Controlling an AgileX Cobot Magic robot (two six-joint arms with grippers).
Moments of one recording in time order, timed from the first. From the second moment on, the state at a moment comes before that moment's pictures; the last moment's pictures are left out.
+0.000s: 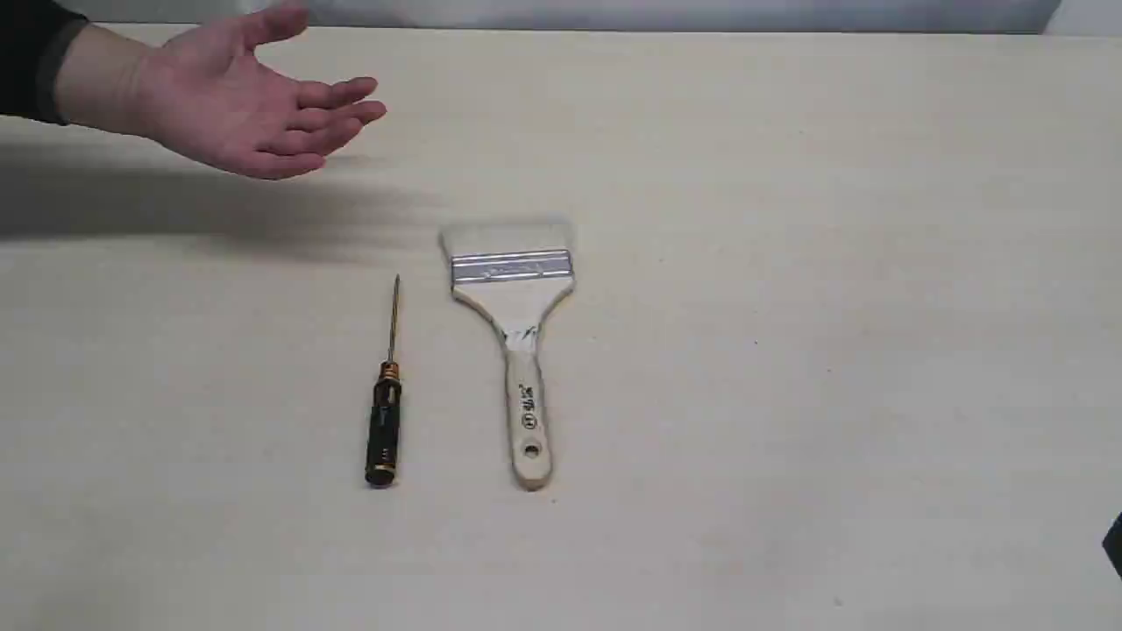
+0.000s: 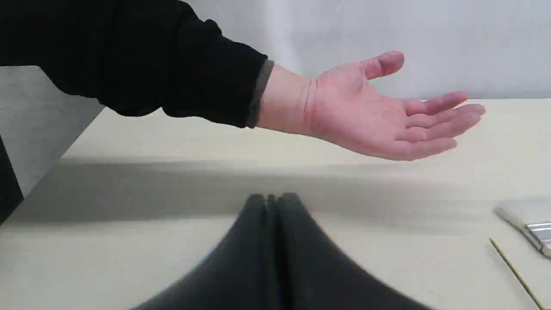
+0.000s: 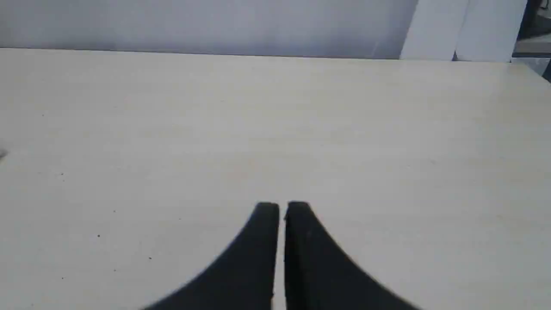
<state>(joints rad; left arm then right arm) 0.02 0.00 0.00 0.07 0.26 -0.07 -0.09 0.00 0.00 -0.03 0.35 0.01</state>
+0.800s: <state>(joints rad) 0.02 0.00 0.00 0.07 0.26 -0.07 -0.09 0.00 0.00 -0.04 0.20 0.01</state>
